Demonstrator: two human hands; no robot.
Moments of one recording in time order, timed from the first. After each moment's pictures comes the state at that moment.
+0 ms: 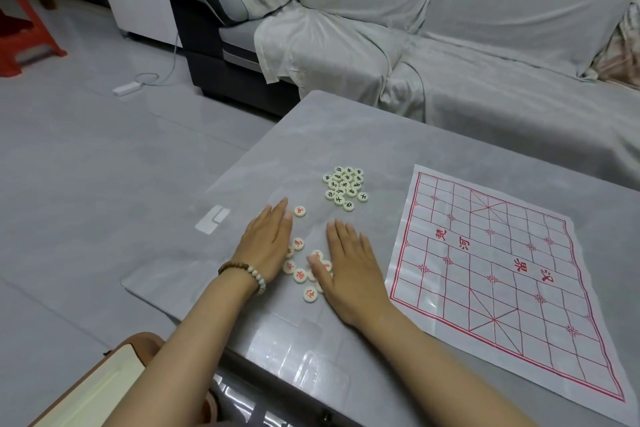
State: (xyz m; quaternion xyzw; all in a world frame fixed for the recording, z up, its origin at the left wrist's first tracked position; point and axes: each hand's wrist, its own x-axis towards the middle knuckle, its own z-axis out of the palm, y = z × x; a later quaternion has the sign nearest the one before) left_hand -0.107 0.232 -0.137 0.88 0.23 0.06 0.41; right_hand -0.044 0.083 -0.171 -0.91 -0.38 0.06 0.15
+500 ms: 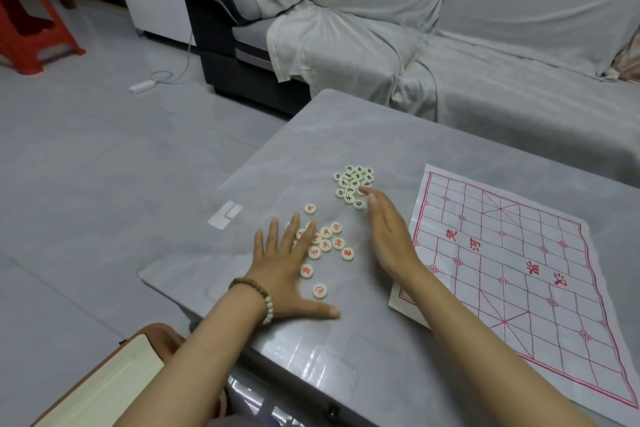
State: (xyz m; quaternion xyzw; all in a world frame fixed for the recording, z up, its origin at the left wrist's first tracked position) left_hand -0.133 0.222 -0.161 0.98 0.12 -0.07 0.17; right_hand 0.001 0.080 -0.133 -0.81 -0.27 0.09 0.51
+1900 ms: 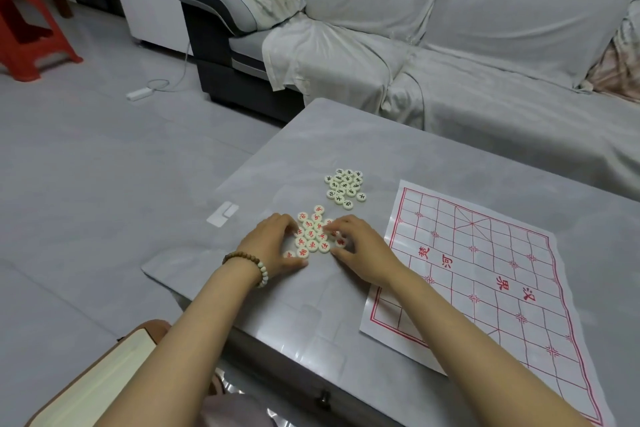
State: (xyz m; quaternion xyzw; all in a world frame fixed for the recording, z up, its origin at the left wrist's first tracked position) left_hand -0.122 0.236 -0.132 0.94 0.17 0.00 0.29; right_hand -0.012 0.070 -0.133 -0.86 -0.42 0.15 0.26
